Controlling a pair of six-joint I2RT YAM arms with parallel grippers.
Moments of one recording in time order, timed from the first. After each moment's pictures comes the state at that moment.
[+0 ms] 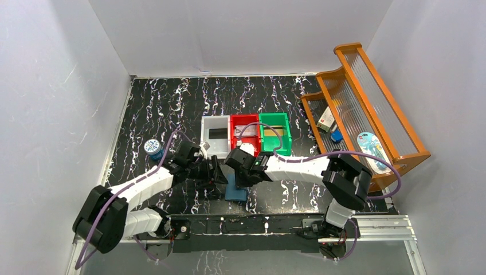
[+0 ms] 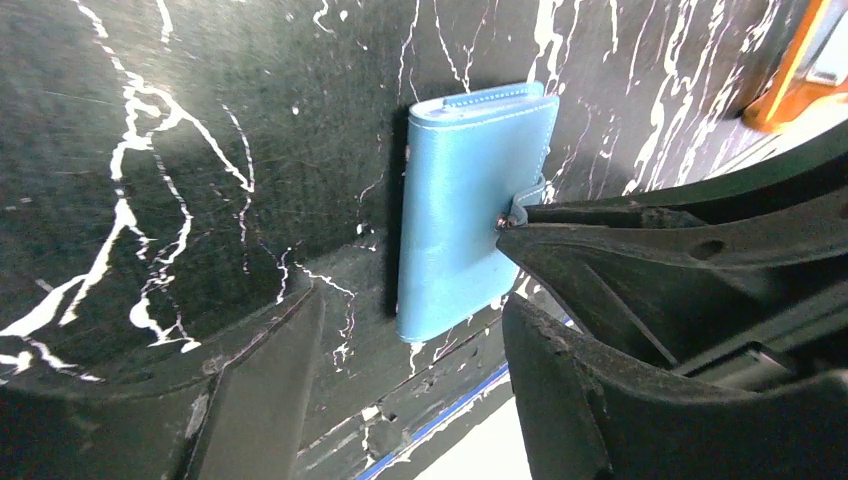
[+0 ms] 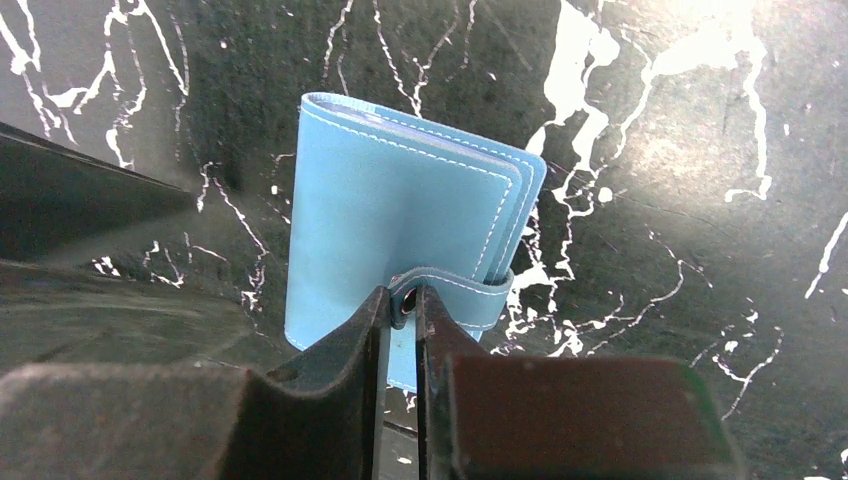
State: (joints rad) left arm -0.52 1.15 0.48 -0.28 0.43 -0.76; right arm 1.16 1.68 1.05 -0.51 0.15 0.96
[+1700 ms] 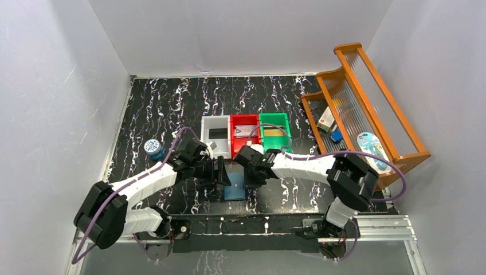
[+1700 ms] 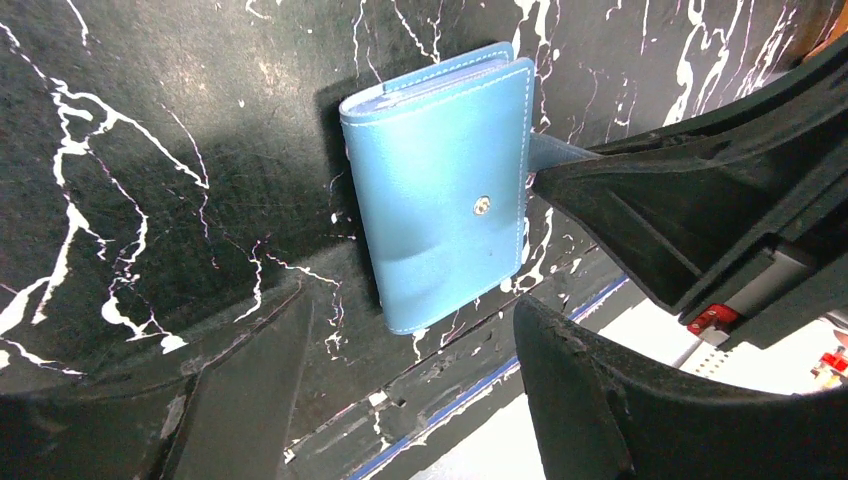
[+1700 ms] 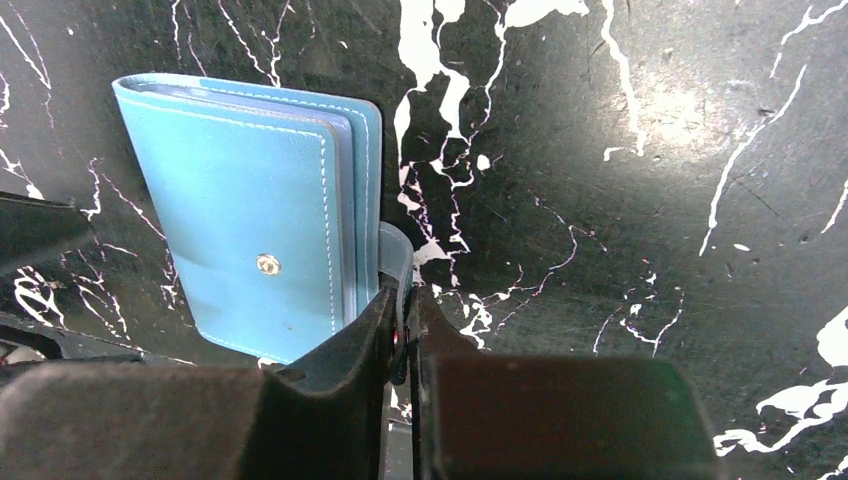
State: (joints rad) left arm -0.61 1.22 0.56 -0.37 0.40 -0.68; right arm 1.08 1.63 0.98 -0.56 0.09 0.96
